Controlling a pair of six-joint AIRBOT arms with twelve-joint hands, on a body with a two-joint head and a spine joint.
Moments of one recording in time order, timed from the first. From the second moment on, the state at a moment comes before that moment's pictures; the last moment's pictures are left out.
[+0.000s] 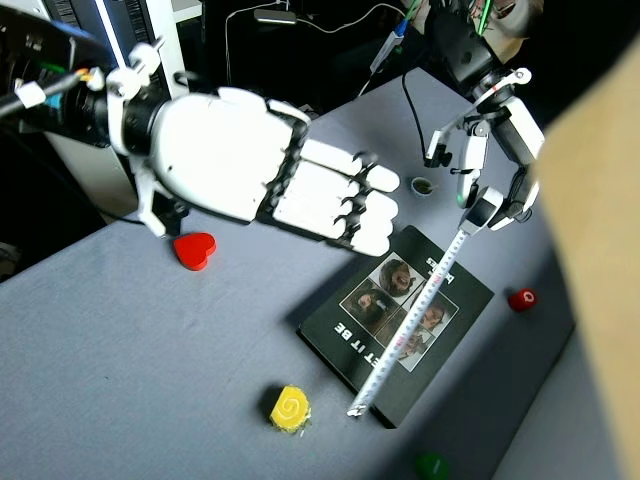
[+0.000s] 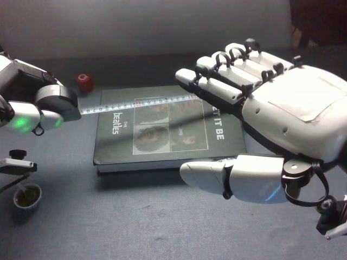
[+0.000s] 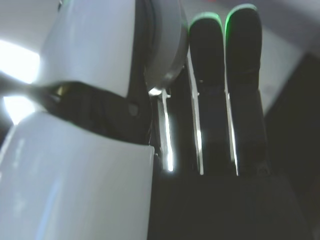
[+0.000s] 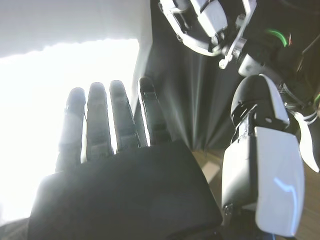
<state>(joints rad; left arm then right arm) 0.83 -0.89 1.10 -0.90 -0.67 0.83 -0.40 -0.89 0.50 0.85 0.70 -1.91</state>
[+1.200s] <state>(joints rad) 0.93 -0.96 1.25 -0.78 -0.61 0.75 -0.43 -0.89 0.49 0.81 0.70 -1.91</state>
